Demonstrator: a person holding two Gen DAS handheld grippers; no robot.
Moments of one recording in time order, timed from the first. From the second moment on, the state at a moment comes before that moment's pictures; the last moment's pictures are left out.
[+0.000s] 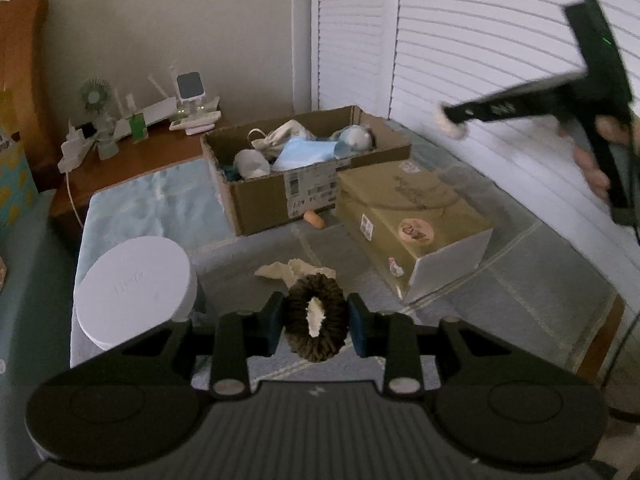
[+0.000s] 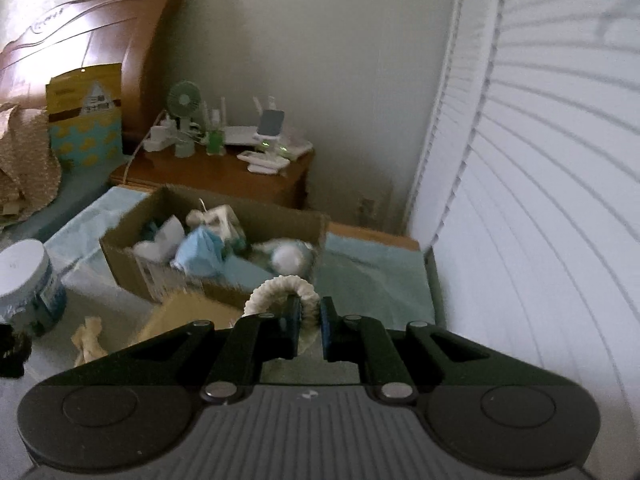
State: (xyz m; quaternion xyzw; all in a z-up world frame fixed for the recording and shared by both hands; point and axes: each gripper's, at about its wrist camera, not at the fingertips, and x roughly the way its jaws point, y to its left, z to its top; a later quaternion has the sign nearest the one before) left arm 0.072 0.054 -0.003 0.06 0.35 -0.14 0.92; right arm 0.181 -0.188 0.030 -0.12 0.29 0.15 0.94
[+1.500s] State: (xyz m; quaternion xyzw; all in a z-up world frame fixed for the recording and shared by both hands) left arm 0.196 0.030 0.062 0.08 0.29 -0.13 0.94; right arm 0.151 -0.159 0.026 -0.10 0.34 0.15 0.92
